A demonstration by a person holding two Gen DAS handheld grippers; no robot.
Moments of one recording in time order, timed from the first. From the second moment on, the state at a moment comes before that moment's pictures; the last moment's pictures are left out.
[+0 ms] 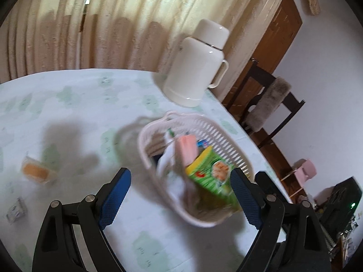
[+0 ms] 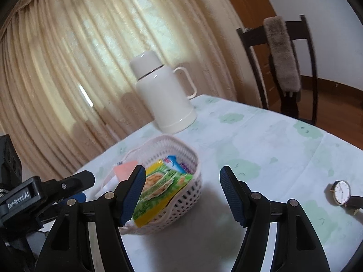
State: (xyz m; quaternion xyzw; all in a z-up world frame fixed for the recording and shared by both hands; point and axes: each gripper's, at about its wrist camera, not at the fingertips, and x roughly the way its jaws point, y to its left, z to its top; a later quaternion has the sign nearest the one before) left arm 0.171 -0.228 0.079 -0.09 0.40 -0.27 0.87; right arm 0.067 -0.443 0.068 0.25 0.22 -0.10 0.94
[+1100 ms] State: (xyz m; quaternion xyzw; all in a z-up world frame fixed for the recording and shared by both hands) left arm 0.167 -0.050 0.006 -0.11 0.46 -0.01 0.88; right arm 0.064 -0.414 0.082 0.17 0.19 -0.09 0.96
